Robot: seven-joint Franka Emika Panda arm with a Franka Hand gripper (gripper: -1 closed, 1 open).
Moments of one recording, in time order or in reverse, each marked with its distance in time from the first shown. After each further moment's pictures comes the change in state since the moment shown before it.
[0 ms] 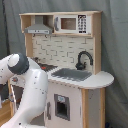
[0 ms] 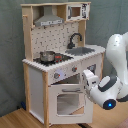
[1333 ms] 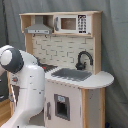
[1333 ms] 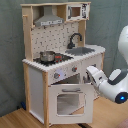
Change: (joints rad) arm -0.020 -0.251 0.037 -0.069 0.194 0.180 -0.239
